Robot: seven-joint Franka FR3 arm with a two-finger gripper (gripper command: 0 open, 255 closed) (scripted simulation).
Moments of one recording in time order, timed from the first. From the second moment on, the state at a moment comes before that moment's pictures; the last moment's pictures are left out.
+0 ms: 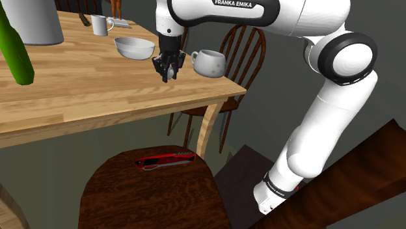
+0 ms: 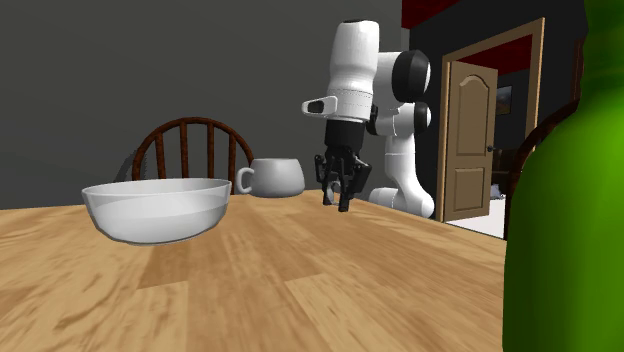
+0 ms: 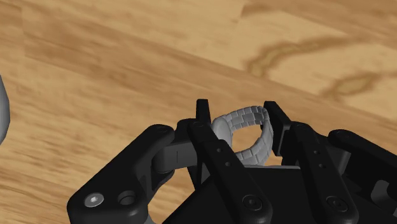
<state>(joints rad) 0.10 0.04 0.31 -1.62 -0.14 1.65 0.43</state>
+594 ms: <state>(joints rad) 0.10 0.05 0.31 -1.55 -0.15 1.59 0.43</state>
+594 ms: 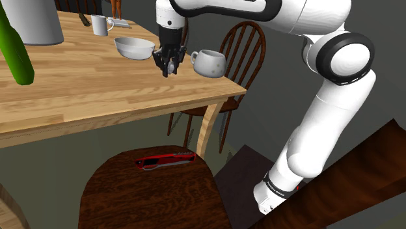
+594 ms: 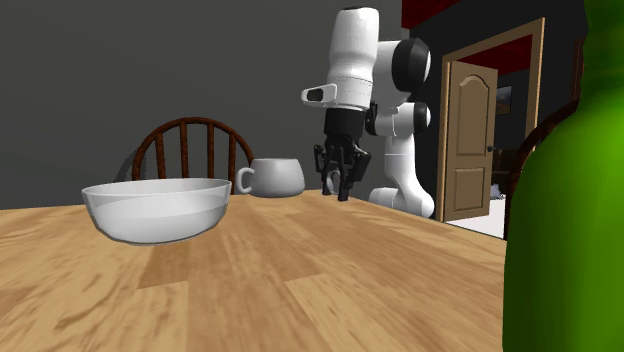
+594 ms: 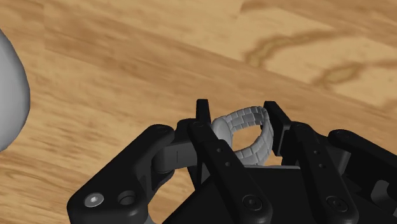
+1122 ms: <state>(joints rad) 0.11 0.09 0.32 -1.40 -0.16 1.47 0.42</state>
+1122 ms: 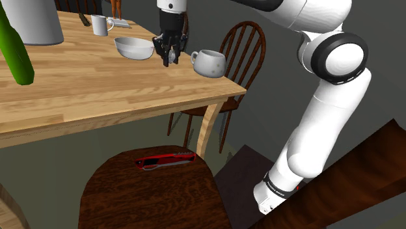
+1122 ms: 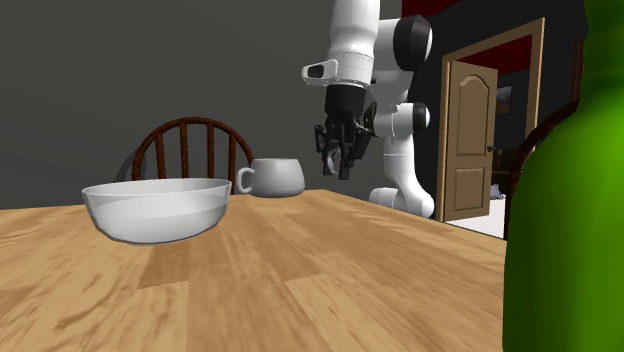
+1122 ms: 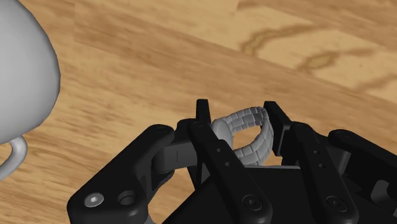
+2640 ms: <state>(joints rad) 0.17 0.33 0.32 -0.74 -0.27 1.06 0.36</state>
